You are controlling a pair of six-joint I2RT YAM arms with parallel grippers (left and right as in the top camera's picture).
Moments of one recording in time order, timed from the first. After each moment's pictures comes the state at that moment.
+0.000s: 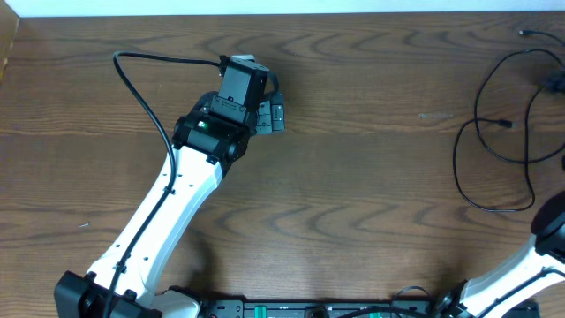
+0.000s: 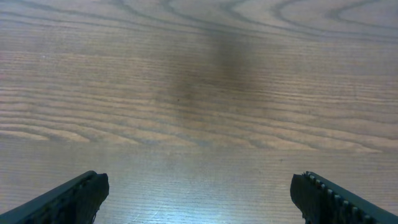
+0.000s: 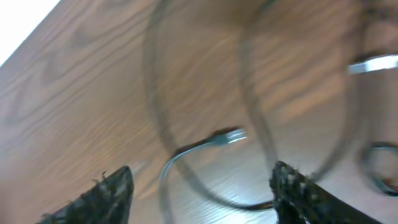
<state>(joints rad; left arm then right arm) -0.42 1.48 1.32 -0.73 -0.23 -0.38 -0.58 2.01 1.89 -1.00 -0.34 0.08</state>
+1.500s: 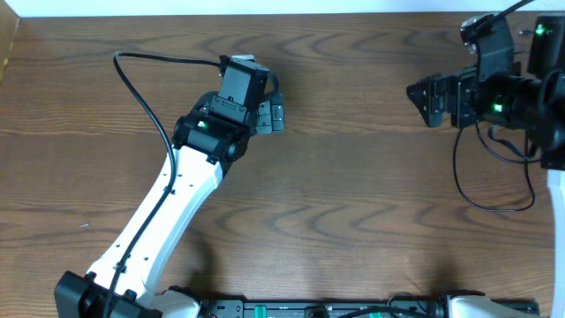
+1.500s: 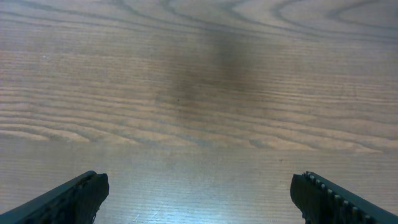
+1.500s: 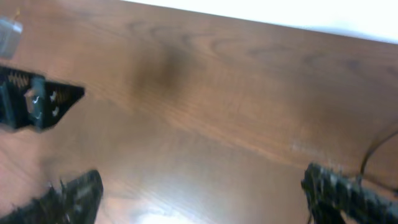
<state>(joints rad) -0.42 1.48 1.32 -0.73 -0.23 -0.38 0.05 1.39 1.77 -1.17 -0.38 -0.10</state>
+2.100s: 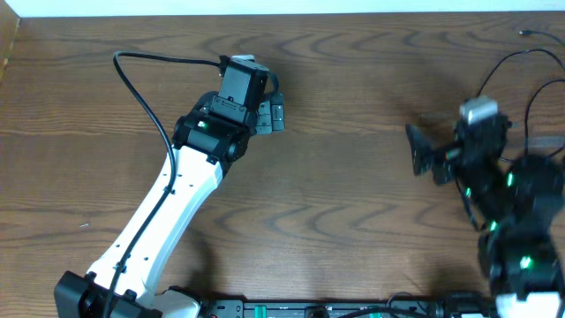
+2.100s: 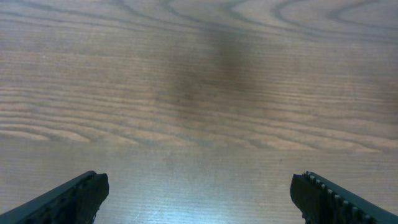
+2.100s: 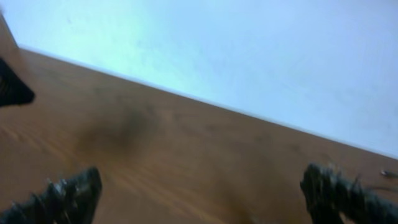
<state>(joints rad) -0.42 1.48 1.32 -0.73 -0.23 -0.38 0.05 0.71 0.68 -0.16 -0.29 -0.12</state>
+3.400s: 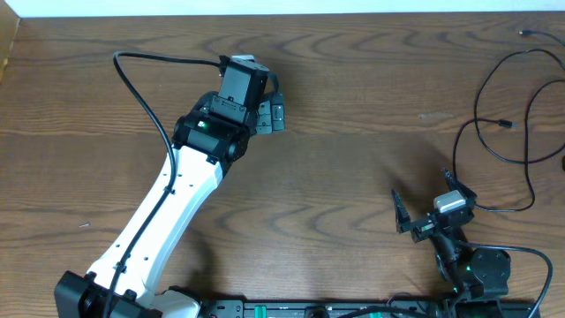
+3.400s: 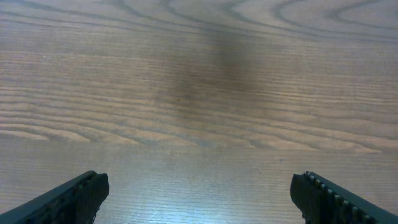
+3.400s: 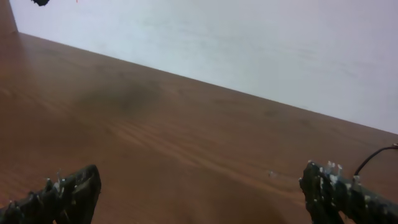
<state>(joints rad) -0.42 1.48 1.32 -0.73 -0.23 -0.38 0.07 0.01 0.01 -0.05 -0.27 -0.12</state>
